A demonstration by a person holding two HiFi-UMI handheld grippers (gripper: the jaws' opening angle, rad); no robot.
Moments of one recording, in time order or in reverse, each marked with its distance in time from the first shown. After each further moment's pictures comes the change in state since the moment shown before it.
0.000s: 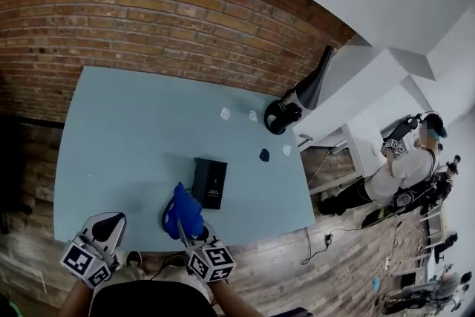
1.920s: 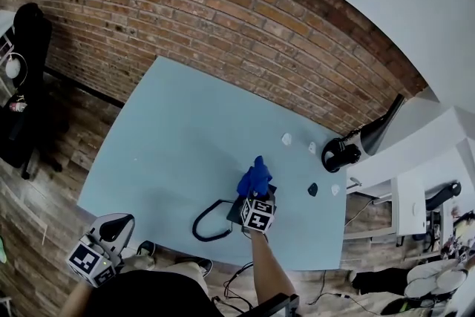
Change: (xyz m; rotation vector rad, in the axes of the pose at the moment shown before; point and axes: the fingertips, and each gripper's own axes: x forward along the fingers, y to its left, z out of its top) left arm -0.074 0.016 -0.020 -0.009 -0.027 0.303; right arm 0.146 -0.190 -0.004 -0.335 0.181 -0.266
